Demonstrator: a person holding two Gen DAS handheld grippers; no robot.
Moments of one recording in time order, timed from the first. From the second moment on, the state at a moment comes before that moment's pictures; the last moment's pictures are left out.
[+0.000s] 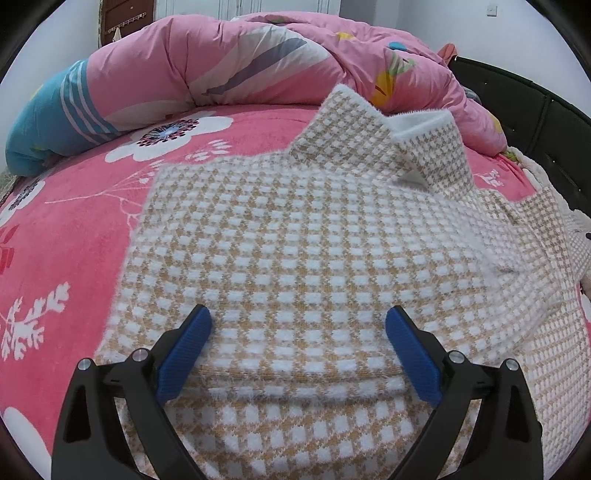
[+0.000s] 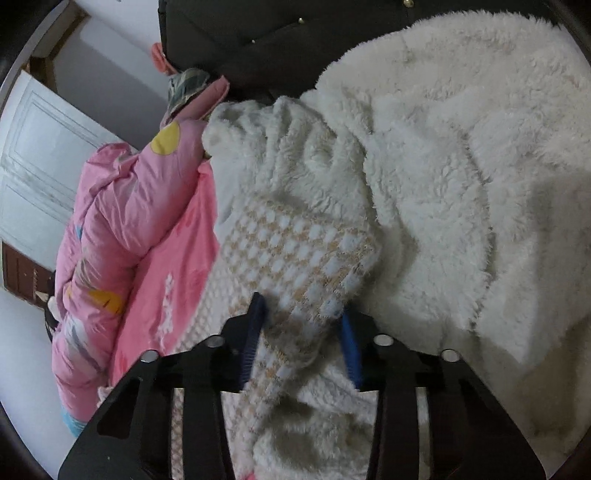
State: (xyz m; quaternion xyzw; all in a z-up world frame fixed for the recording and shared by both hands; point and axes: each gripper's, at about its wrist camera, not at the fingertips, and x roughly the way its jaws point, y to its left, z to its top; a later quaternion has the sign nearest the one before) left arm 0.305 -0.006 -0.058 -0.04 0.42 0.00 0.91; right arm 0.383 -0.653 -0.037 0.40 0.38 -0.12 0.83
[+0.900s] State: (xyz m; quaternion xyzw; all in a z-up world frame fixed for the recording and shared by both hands) left arm 0.276 0.055 -0.024 -0.11 0.41 -0.01 0.91; right arm 0.303 -0.255 0.210 0.14 0.22 0.13 0.96
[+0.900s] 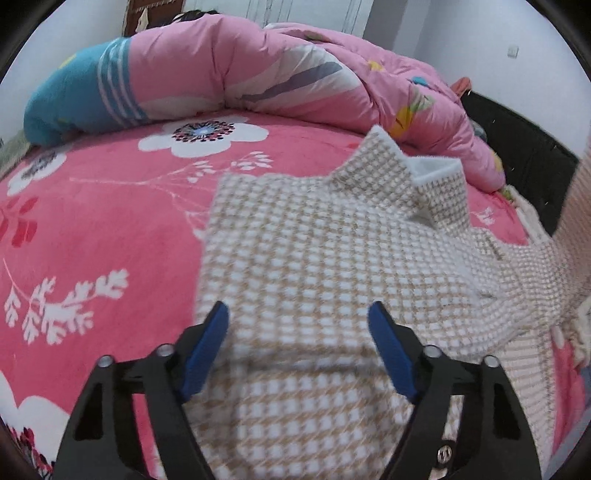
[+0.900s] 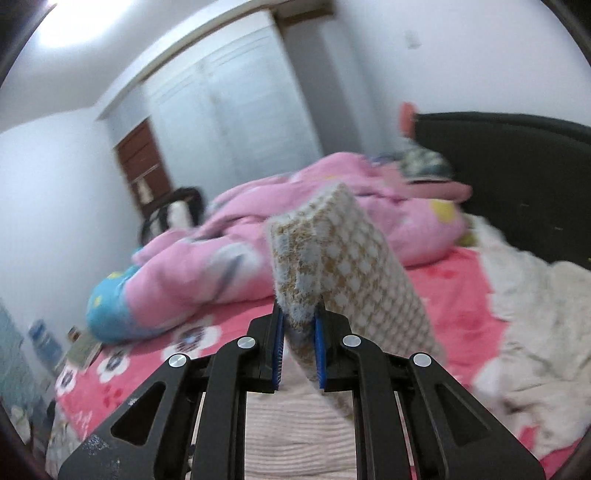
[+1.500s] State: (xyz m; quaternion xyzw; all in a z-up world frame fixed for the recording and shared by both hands) left arm 0.222 0.131 -0.020 -0.15 0.42 -0.08 0.89; right arm 0.335 -0.003 -0.022 -0.04 0.49 0.30 0.82
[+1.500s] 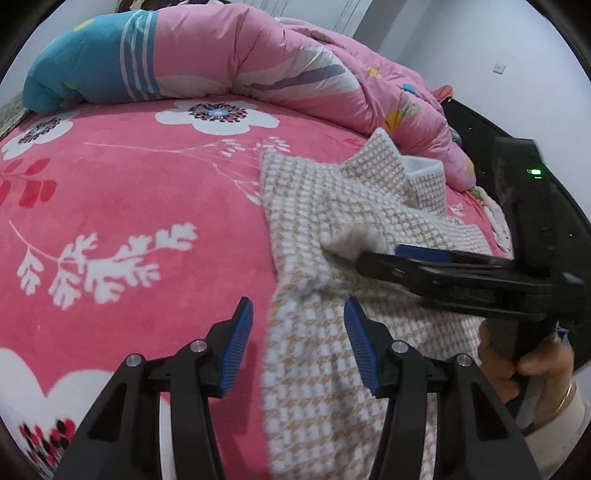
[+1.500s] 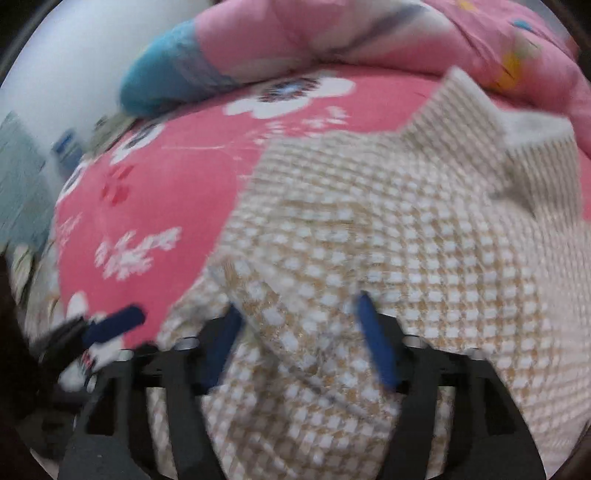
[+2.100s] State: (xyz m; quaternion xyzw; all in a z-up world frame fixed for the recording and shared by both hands) left arm 0.365 0.111 -0.043 -0.26 0.51 -0.14 0.81; right arm 0.359 -0.263 -0.001 0.15 0.45 0.19 0.86
